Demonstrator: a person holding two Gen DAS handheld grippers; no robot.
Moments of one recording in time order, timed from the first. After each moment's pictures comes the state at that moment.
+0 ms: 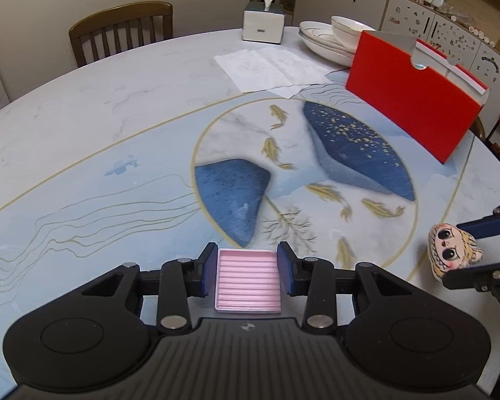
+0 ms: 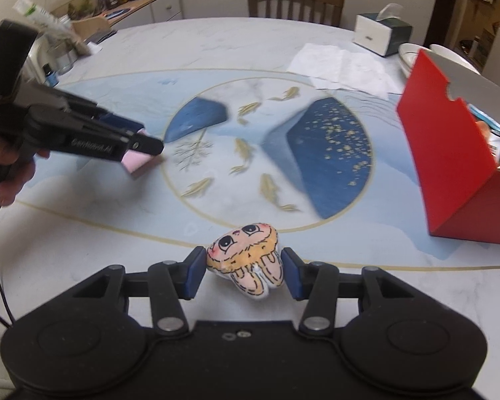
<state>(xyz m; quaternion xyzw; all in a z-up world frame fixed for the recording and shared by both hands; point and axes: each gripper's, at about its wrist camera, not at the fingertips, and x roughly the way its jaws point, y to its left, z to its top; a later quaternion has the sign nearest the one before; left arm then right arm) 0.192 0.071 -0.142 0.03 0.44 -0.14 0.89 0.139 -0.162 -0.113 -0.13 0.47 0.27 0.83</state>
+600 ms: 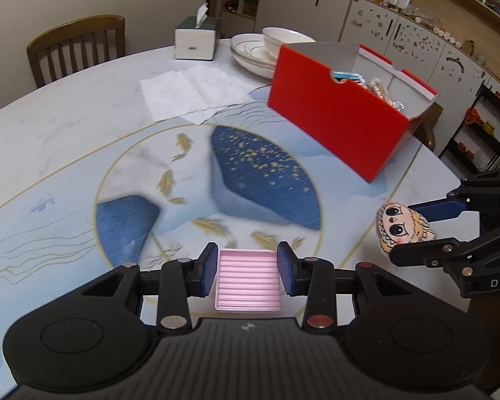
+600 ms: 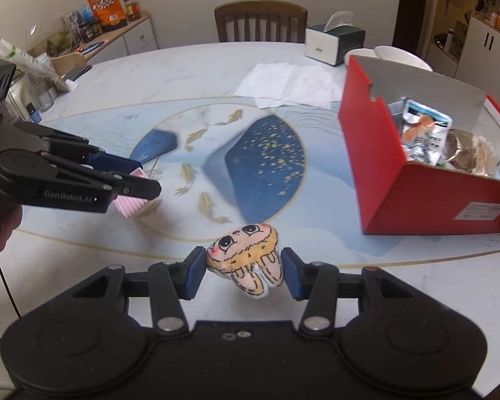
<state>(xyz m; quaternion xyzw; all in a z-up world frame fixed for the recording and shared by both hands) 0.188 -0.010 -0.110 0.02 0.44 -0.20 0.88 0.154 -0.227 -0.086 -0.09 0.45 0.25 0.85</state>
